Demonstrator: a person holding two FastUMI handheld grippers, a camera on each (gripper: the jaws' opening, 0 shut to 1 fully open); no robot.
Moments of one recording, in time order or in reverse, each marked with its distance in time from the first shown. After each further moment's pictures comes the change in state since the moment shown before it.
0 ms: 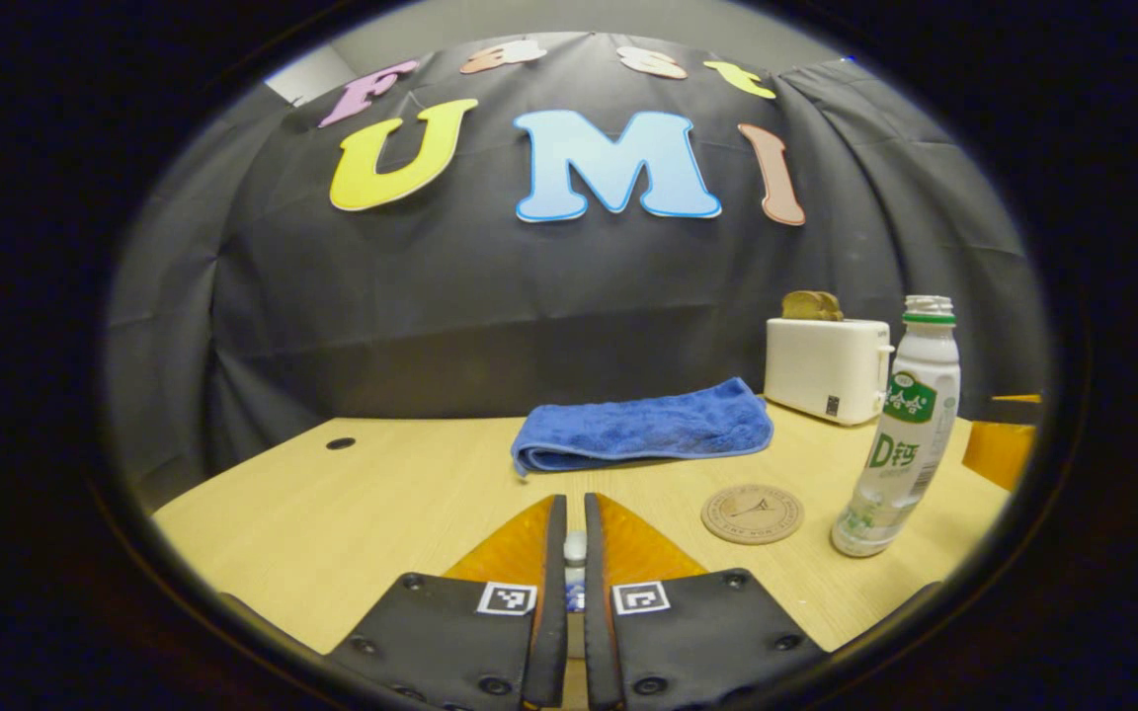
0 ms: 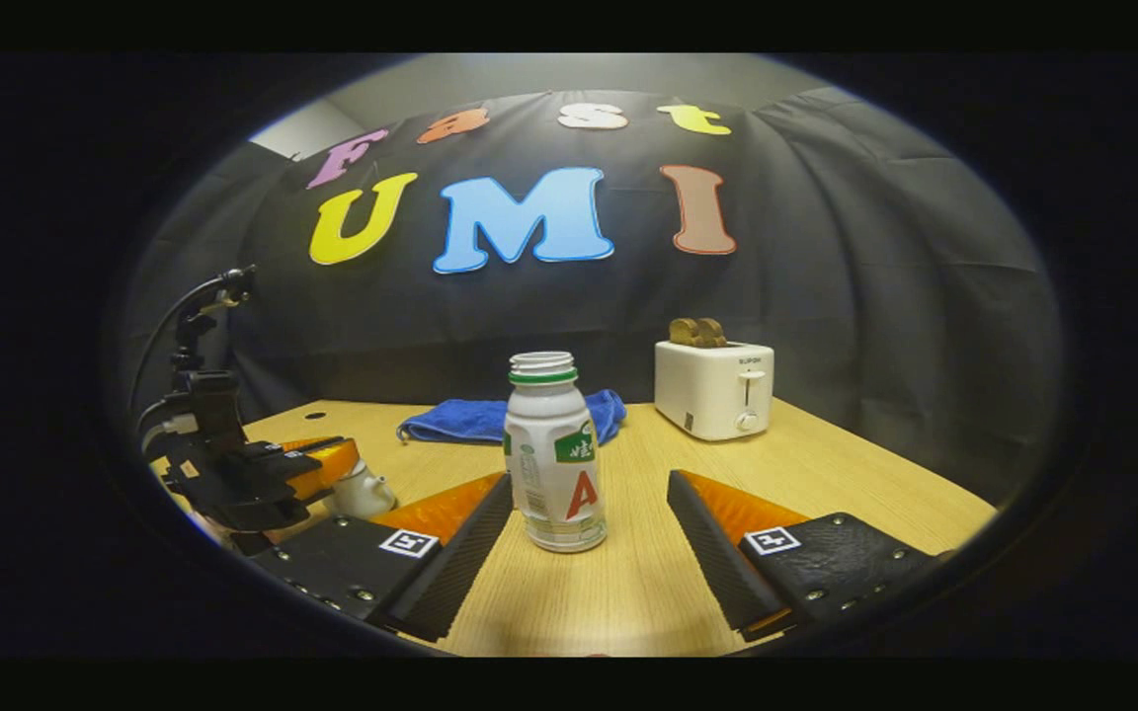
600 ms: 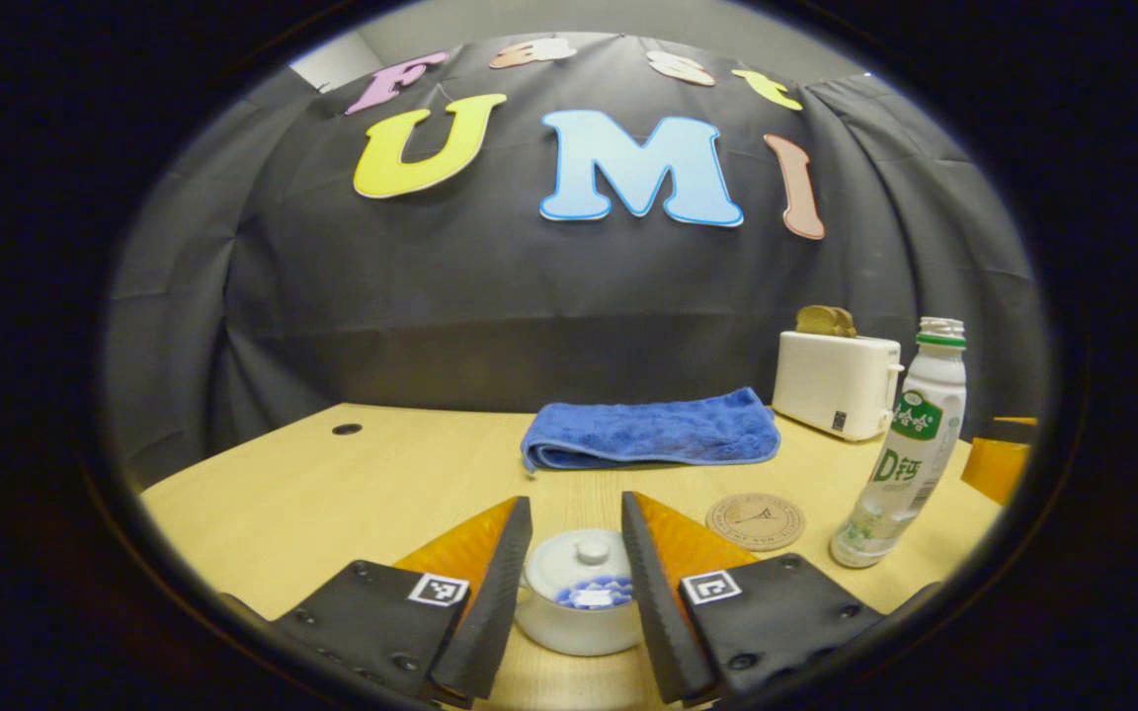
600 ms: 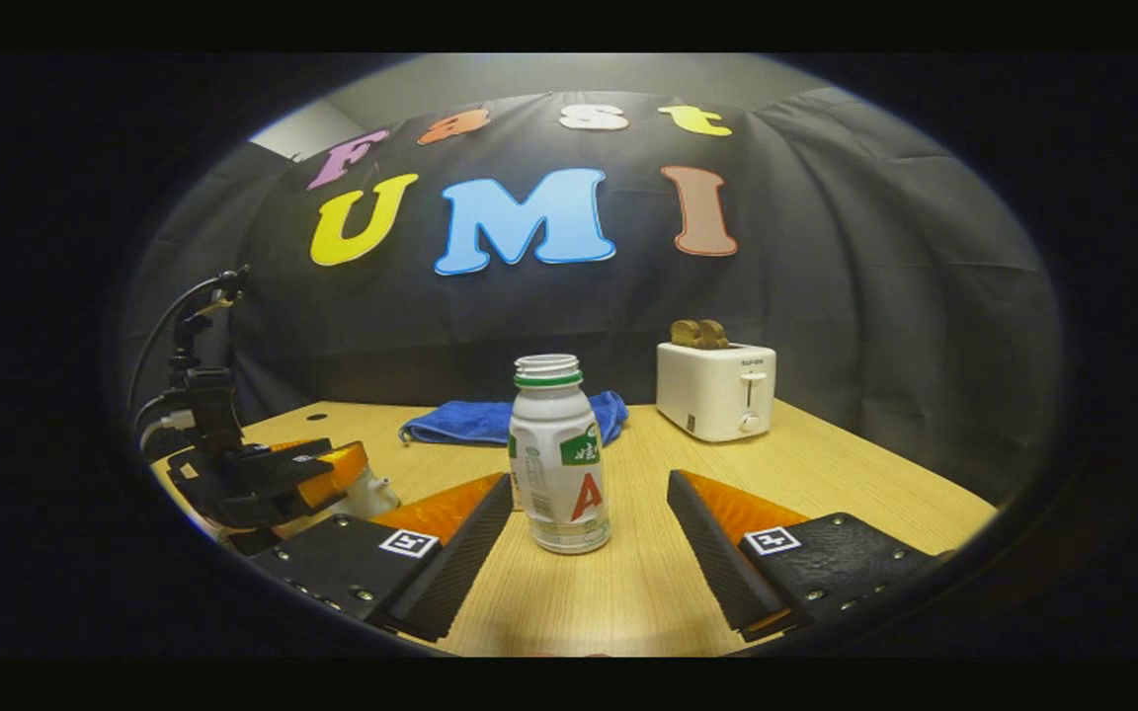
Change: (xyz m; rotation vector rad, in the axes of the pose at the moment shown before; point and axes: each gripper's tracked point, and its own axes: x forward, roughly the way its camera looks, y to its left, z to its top) left arm -0.002 0.006 -0.003 -0.060 0.005 0.026; right arm 0.001 0.002 0.000 0.005 0.002 -0.001
